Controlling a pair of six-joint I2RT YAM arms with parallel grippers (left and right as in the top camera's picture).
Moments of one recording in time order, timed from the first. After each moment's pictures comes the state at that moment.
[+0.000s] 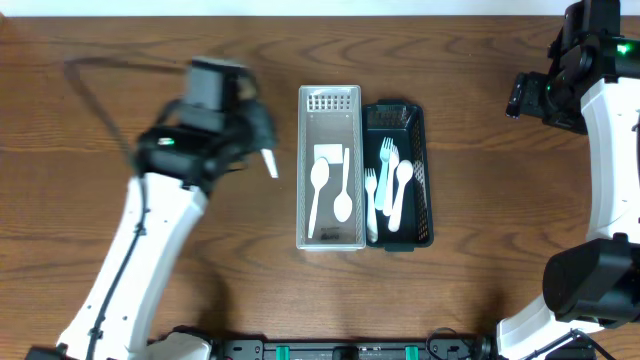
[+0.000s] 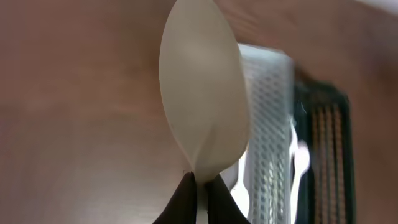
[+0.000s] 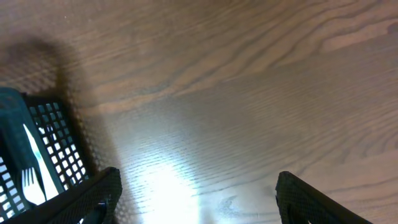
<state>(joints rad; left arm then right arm) -0.36 1.43 1.40 -0.87 0.03 -0.39 -0.13 1.80 1.84 -1.30 0.10 0.19</state>
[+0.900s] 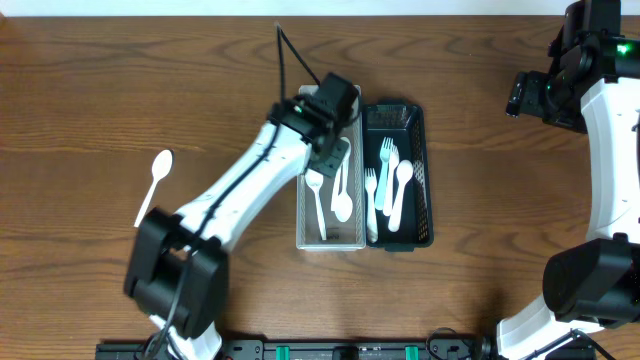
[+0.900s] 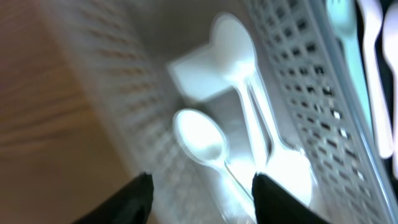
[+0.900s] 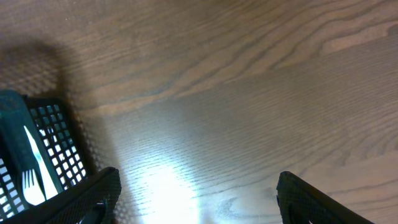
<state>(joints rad) -0.56 1.84 1.53 -0.97 -0.10 -0.09 -0.13 1.80 1.84 -1.29 0.10 0.19</state>
